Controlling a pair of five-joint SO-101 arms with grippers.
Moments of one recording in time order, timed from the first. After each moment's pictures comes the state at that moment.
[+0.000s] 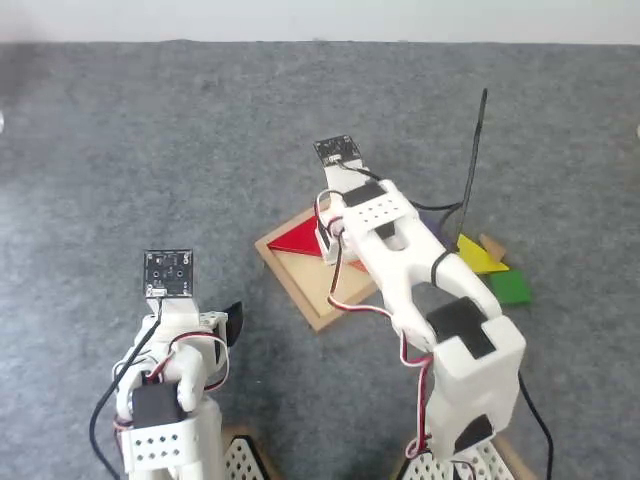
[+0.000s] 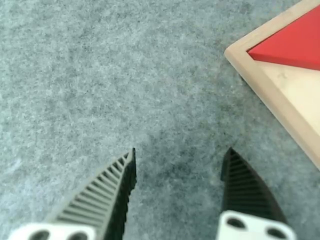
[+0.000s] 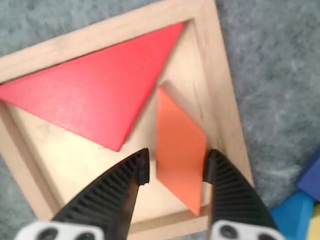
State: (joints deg) left arm -14.2 -103.1 97.7 72.0 -0.7; right arm -29.3 20.8 8.6 60.7 -8.8
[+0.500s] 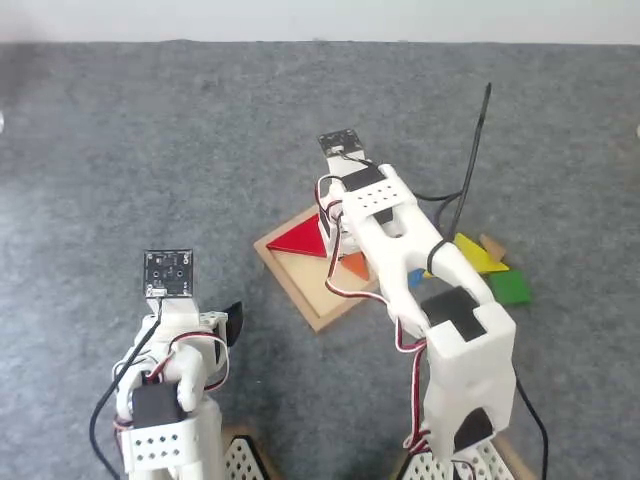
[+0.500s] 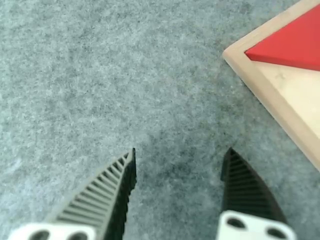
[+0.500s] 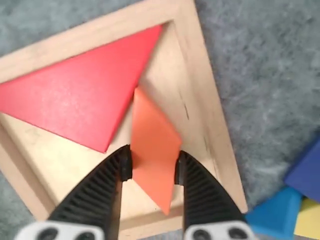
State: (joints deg) left arm -14.2 -103.1 97.7 72.0 -0.7; right arm -28.9 22.6 1.6 66.8 -8.4
